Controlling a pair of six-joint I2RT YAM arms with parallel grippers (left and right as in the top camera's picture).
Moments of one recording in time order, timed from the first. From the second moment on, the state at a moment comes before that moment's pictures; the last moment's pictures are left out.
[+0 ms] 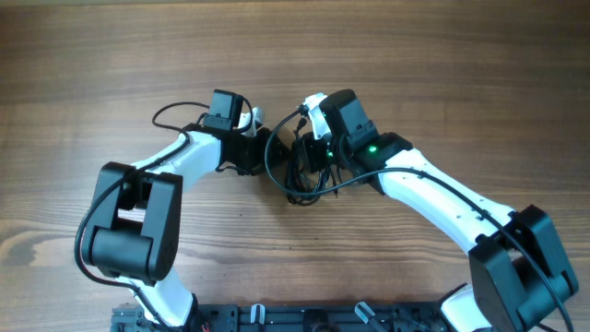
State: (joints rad) left arm -0.24 1.87 0.99 -0.33 0.67 -0.58; right arm 0.59 1.66 1.05 -0.27 -0.28 0.25
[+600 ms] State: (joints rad) left arm -0.01 1.87 0.99 -0.54 1.36 0.08; right arm 0.35 1.66 1.05 -0.20 -1.01 0.34
